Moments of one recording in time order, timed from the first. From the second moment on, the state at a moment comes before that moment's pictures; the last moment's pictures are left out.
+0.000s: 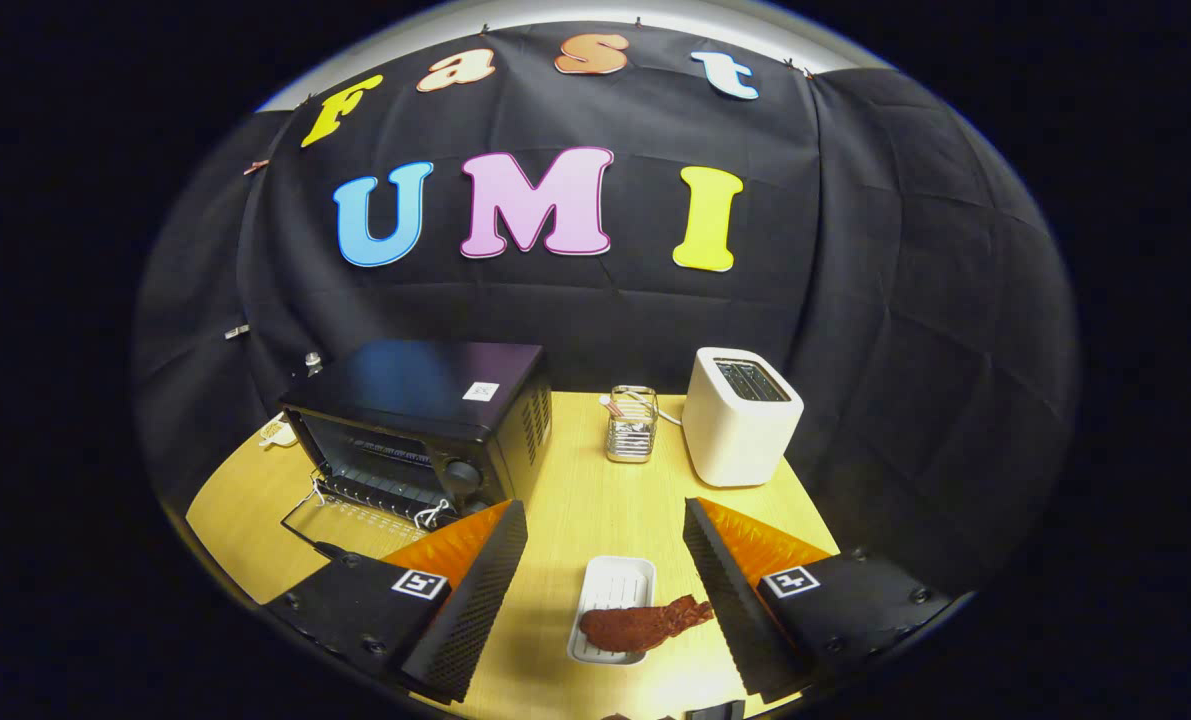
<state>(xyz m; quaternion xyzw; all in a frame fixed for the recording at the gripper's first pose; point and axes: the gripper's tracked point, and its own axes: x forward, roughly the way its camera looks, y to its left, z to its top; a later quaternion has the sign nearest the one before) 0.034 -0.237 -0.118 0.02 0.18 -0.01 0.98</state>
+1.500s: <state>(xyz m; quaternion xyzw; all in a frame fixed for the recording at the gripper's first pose) 0.012 -0.279 -0.283 0.25 0.43 0.08 0.86</state>
